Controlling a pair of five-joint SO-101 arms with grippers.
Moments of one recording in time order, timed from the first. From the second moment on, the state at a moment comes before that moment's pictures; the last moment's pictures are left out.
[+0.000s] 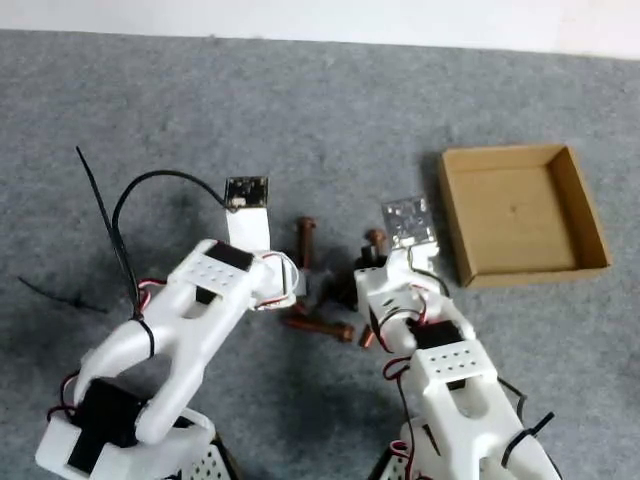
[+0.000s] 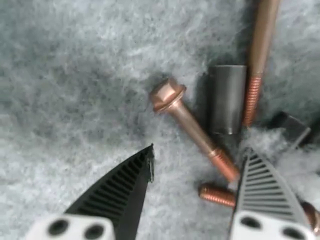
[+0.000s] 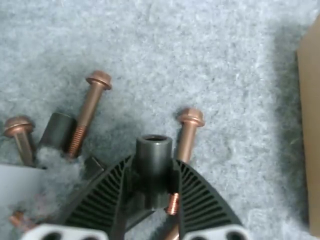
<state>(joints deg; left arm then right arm) 16.0 -12.4 49.0 47.1 30.4 -18.4 -44.6 76.3 16.8 1.6</state>
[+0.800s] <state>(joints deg) 16.7 2.1 40.9 47.7 30.8 -18.4 -44.6 76.3 16.8 1.6</state>
